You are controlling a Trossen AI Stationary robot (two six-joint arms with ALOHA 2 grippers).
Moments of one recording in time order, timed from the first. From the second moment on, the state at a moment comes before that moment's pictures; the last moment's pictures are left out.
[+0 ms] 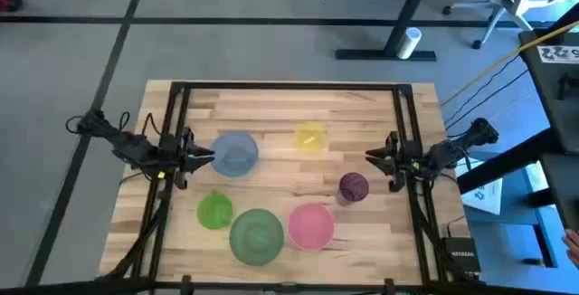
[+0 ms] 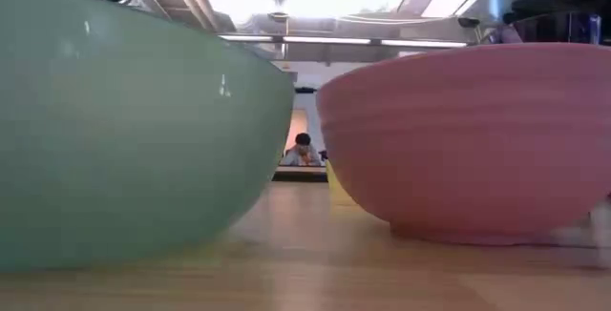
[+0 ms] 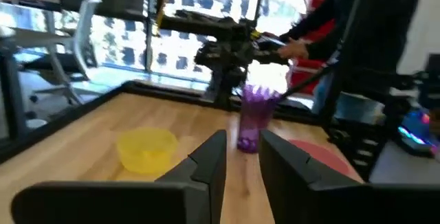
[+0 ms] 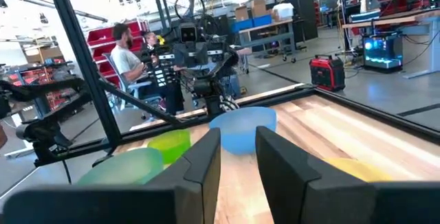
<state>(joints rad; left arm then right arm) -0.52 0.25 0.28 -0.05 -0.59 -0.15 0.54 0.00 0.07 0.04 0.62 0.18</state>
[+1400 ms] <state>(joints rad) -0.41 1.30 0.77 -0.38 -0.08 -0.49 0.54 0.00 0.07 0.04 0.62 0.18</state>
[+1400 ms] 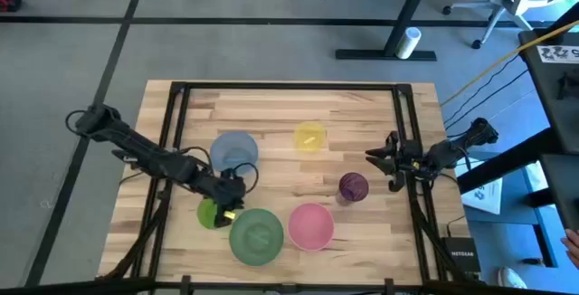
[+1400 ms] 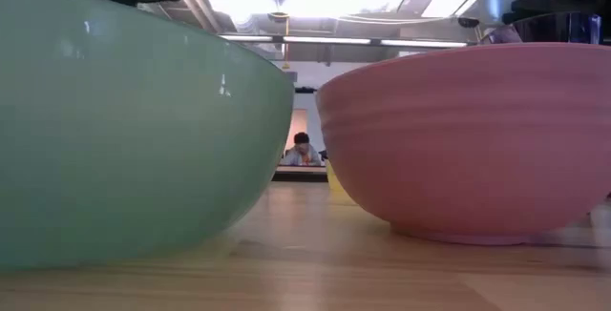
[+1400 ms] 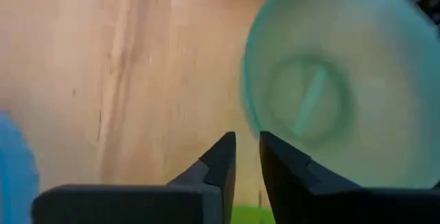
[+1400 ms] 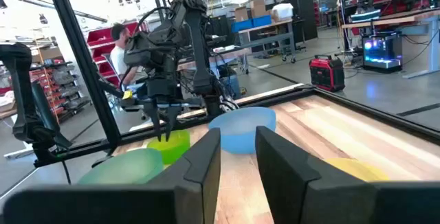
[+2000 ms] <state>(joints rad) -0.40 1.39 0.77 -0.28 -0.02 -0.53 0.54 0.00 0.07 0.03 0.62 0.19</state>
